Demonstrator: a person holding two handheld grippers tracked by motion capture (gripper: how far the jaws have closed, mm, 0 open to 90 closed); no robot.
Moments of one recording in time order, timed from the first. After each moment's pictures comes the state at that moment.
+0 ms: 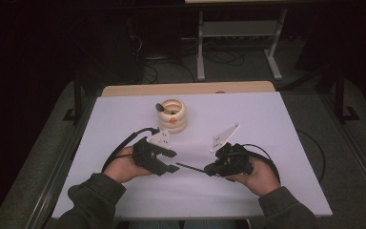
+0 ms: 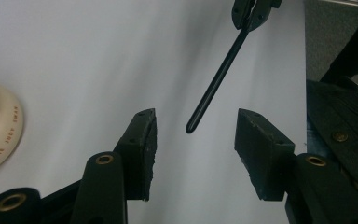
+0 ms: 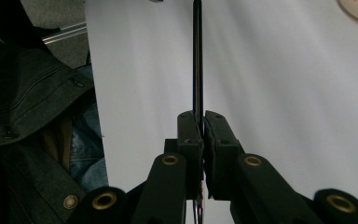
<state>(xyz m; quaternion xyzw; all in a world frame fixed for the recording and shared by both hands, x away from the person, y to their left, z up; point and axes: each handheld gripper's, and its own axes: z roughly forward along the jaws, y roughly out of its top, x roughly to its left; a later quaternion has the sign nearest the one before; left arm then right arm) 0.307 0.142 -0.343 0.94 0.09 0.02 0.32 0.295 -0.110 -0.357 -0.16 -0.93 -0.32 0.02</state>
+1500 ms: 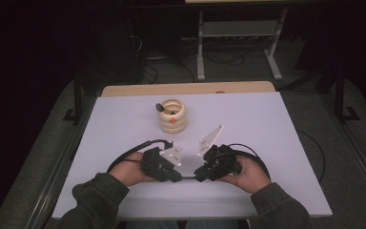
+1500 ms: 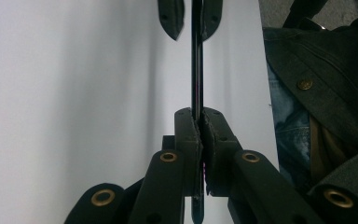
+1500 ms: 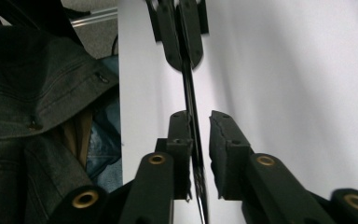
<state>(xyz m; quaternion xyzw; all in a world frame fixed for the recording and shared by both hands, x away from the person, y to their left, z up) 0.295 0.125 -0.357 0.97 -0.01 -0.02 0.26 0.300 -0.083 -0.363 -0.09 -0.94 -0.32 0.05</state>
